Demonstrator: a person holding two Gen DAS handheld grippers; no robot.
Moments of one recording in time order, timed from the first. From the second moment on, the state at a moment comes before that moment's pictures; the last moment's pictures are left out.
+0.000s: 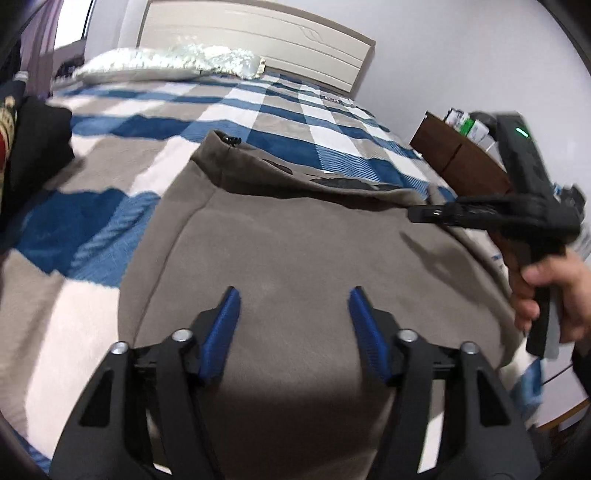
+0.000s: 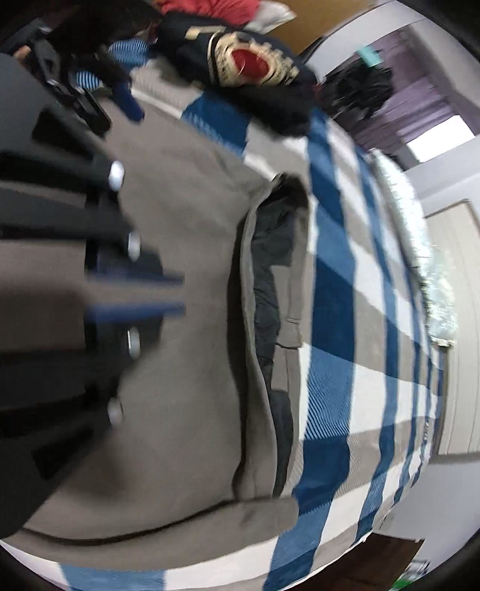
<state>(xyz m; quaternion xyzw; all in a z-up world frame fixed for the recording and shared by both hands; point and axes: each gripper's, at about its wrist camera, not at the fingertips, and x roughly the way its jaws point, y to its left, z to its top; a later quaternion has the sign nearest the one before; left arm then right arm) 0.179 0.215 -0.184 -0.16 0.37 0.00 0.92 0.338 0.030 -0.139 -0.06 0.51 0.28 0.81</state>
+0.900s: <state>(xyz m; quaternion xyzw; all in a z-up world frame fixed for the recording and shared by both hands) 0.187 0.217 -0.195 -0.17 0.38 -0.01 0.91 0.487 0.106 -0.215 -0.01 0.55 0.19 0.81</state>
